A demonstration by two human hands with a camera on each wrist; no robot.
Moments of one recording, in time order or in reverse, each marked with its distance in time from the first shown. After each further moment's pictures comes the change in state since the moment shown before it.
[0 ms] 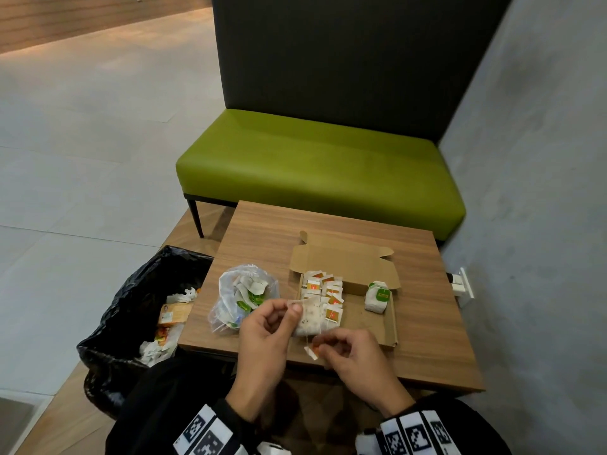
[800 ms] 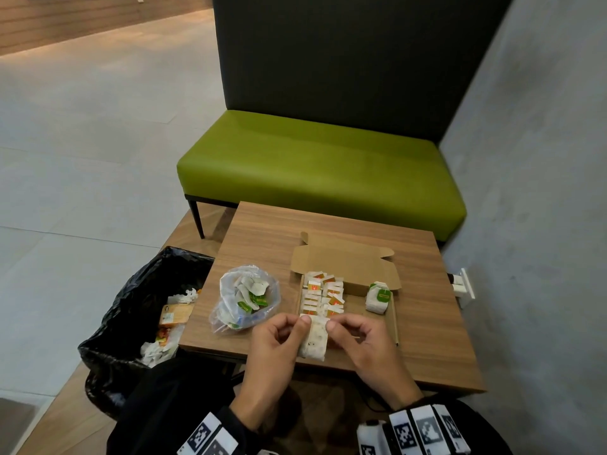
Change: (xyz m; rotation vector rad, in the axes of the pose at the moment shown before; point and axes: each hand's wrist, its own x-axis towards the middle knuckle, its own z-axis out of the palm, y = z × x) left_hand -0.009 -0.005 0.001 0.074 -0.135 -0.100; right_hand -0.002 -0.010 -0.012 0.351 0.105 -0.131
